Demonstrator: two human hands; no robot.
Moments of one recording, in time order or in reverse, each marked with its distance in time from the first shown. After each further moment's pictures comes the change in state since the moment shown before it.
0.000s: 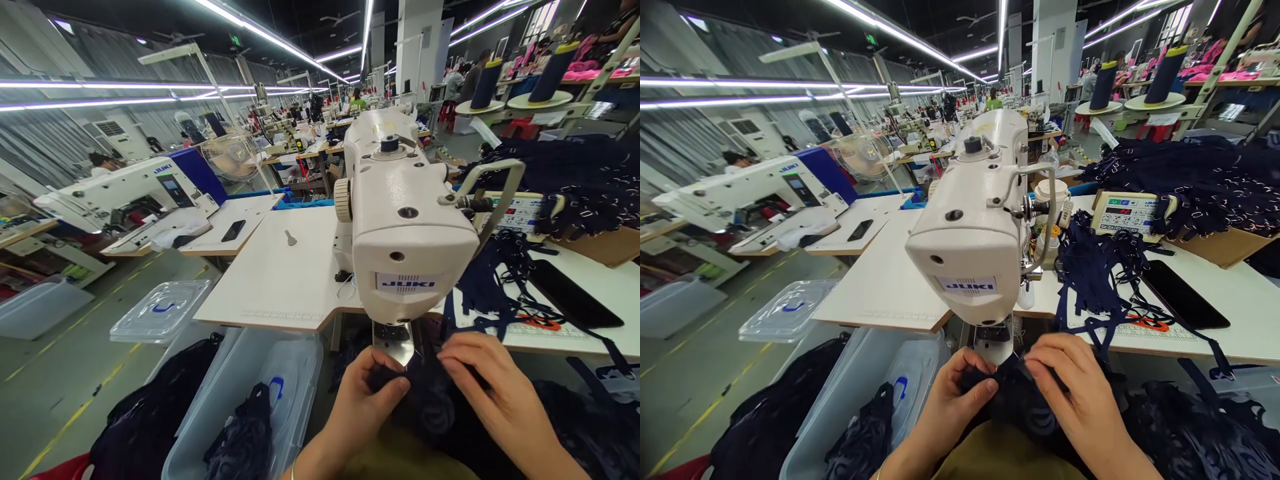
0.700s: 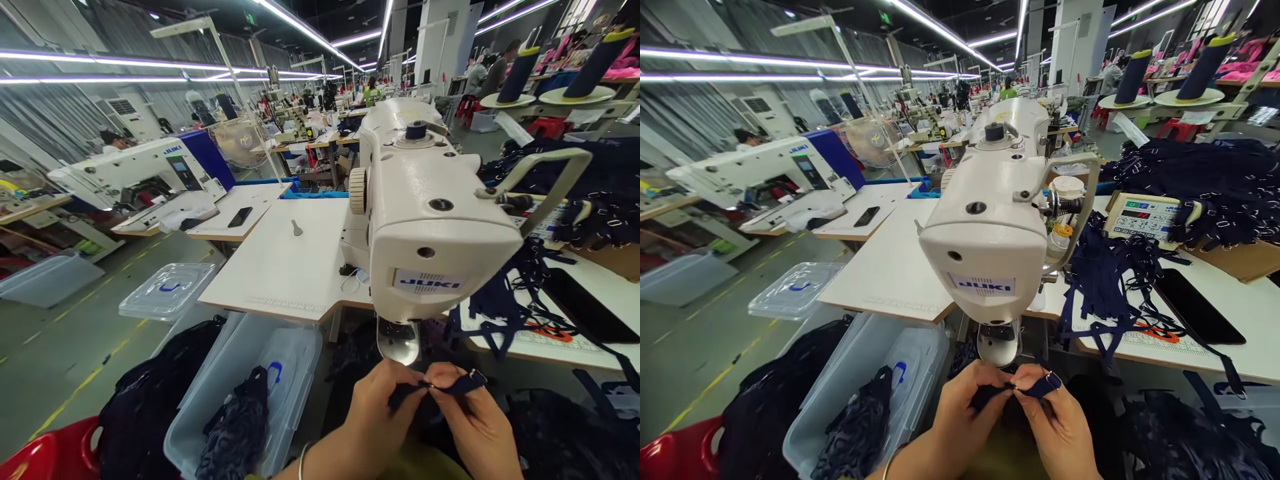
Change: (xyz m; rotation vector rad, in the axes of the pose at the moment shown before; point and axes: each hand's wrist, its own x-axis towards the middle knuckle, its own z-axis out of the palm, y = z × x) left_hand -0.006 -0.014 0.019 0.404 0.118 0.569; right_hand -0.028 -0.006 0.050 0.544 0.218 0.183
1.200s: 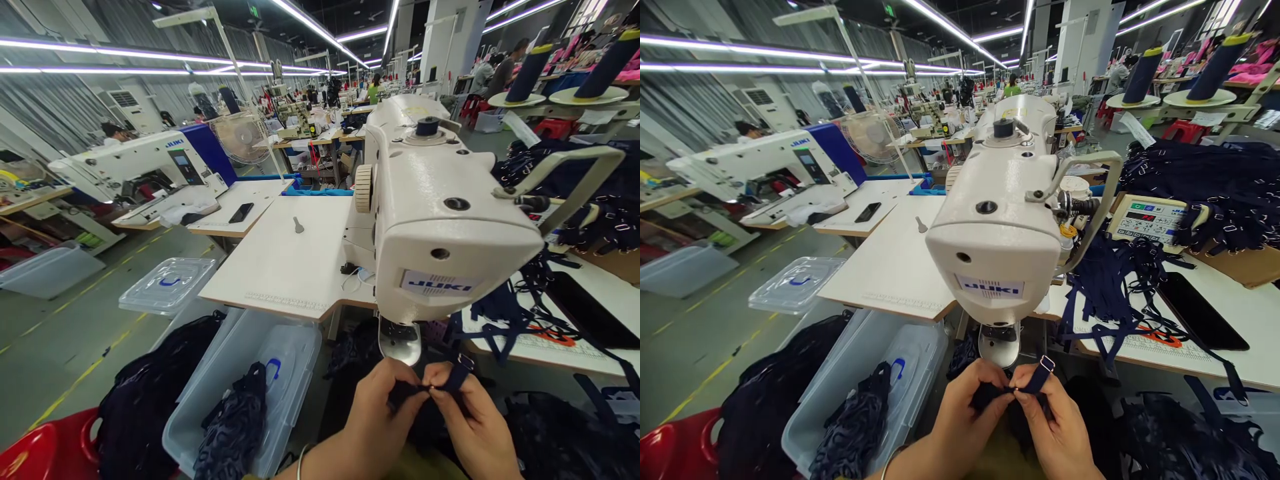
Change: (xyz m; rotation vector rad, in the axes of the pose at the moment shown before) left_hand -0.001 0.000 0.001 -0.007 0.017 -0.053; right_hand 0.002 0.002 -0.004 -0.102 -0.066 -0.027
